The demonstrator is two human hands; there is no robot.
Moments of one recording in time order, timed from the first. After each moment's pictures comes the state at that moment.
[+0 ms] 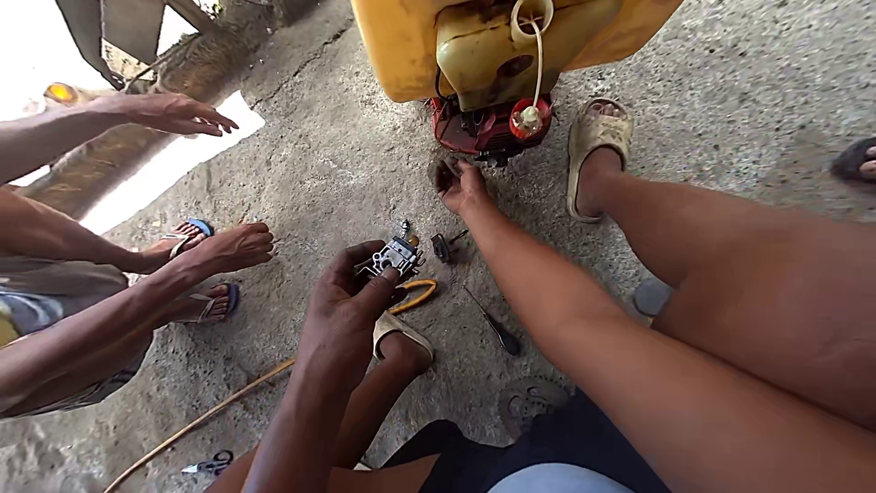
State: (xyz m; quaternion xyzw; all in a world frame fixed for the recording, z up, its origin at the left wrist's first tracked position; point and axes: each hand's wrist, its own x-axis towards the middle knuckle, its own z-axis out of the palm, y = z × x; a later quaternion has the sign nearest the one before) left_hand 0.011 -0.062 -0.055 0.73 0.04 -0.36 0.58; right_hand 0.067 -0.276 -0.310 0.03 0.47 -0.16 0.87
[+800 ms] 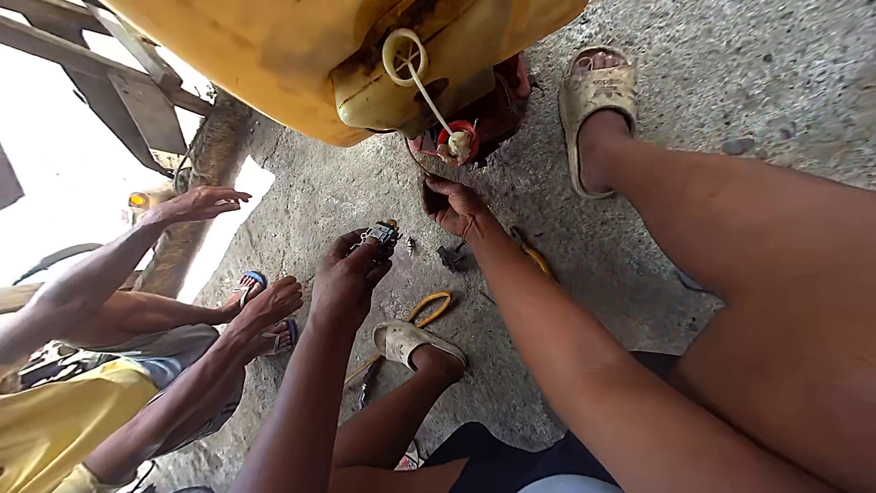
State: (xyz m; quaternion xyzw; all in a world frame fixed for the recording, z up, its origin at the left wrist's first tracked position) left_hand 0.076 -0.148 -0.111 0.77 0.11 -0.36 0.52; right_hand 0.029 -0.297 -0.304 0.06 0.31 -0.10 0.94
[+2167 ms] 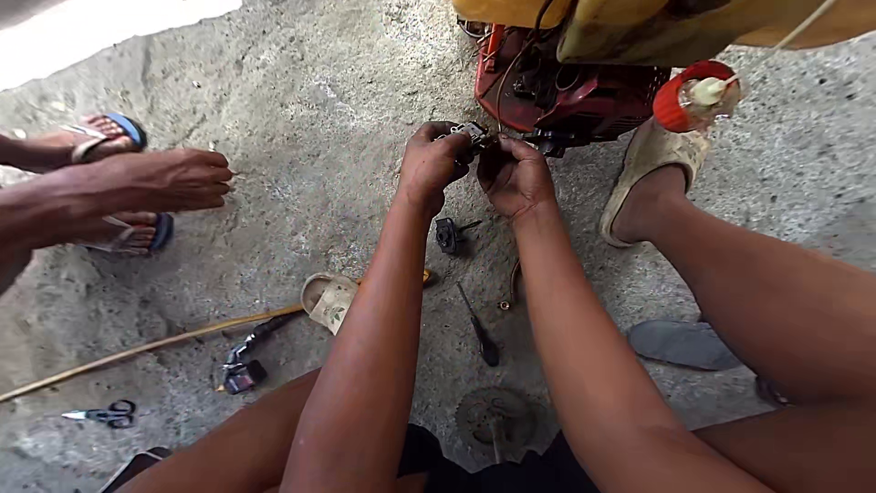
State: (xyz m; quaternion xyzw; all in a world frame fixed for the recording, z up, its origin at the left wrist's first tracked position) left_hand 0.123 -0.172 -0.257 0.66 0.11 -0.37 0.65; right_hand 0.042 -0.291 -0.309 -0.18 0.39 -0.08 0.90
